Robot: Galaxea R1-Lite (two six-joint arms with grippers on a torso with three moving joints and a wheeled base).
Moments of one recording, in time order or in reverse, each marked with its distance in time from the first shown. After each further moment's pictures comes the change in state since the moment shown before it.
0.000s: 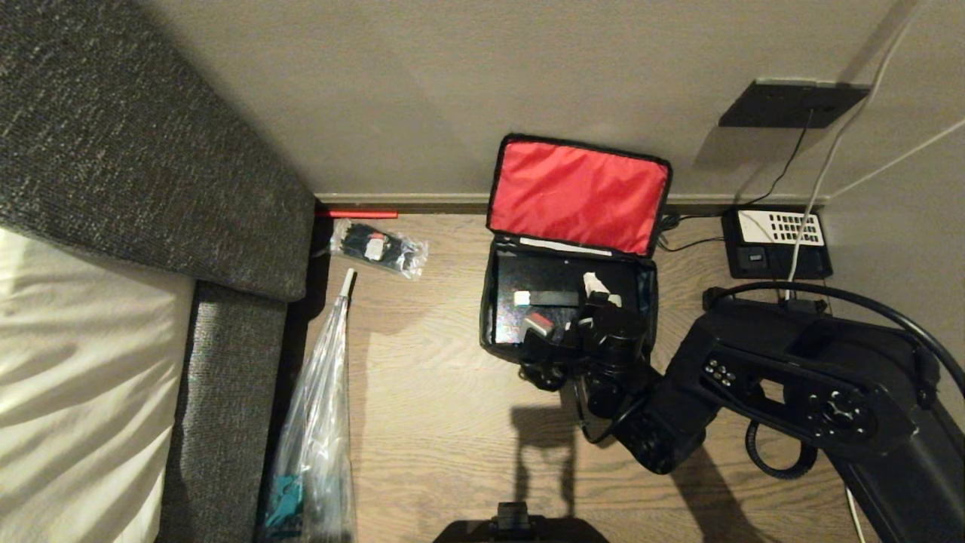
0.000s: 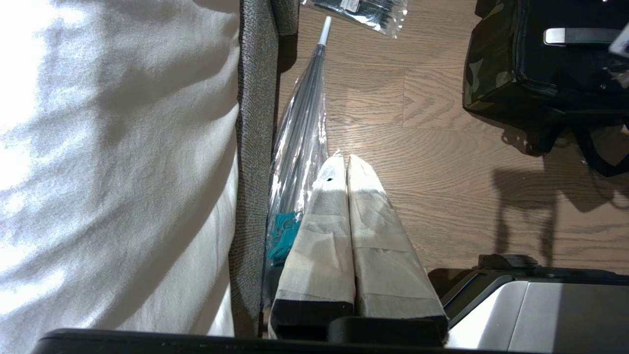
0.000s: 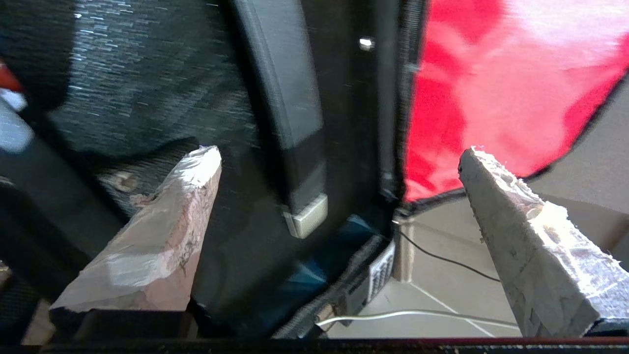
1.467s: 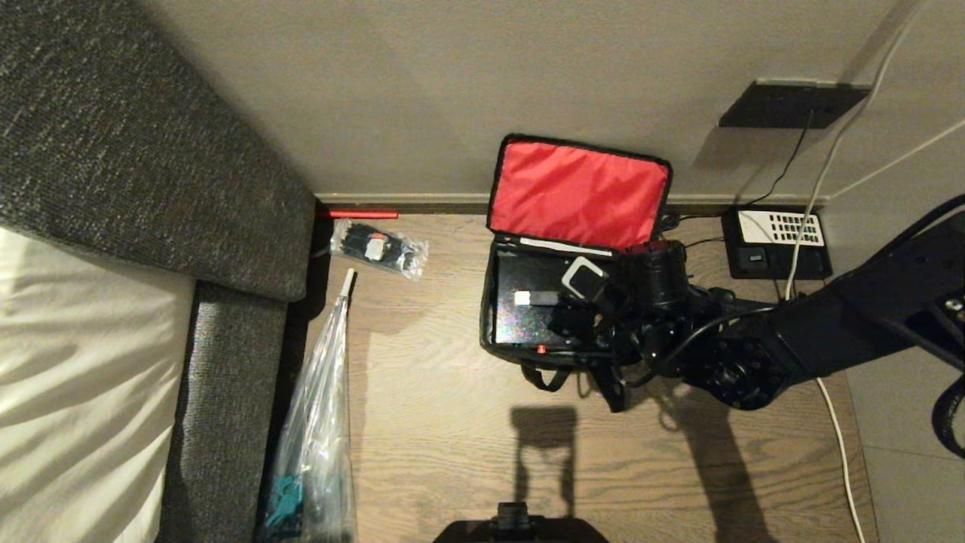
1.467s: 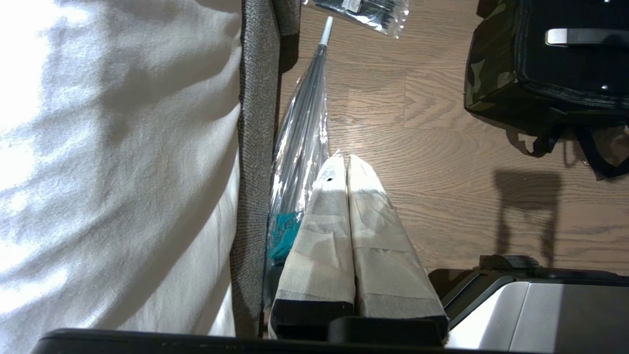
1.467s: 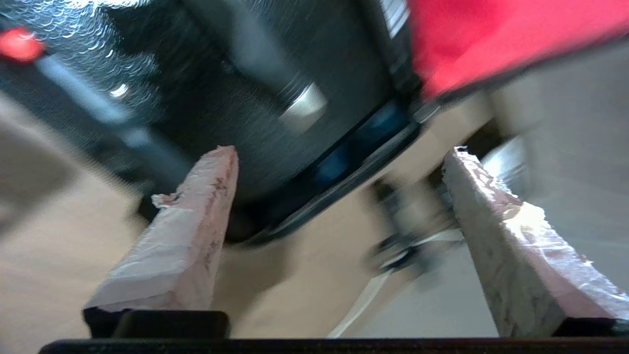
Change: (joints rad) left arm 0.000 0.000 0.000 0.000 0.000 0.000; right arm -0.032 -0.412 0.050 0.742 -0.008 0.575
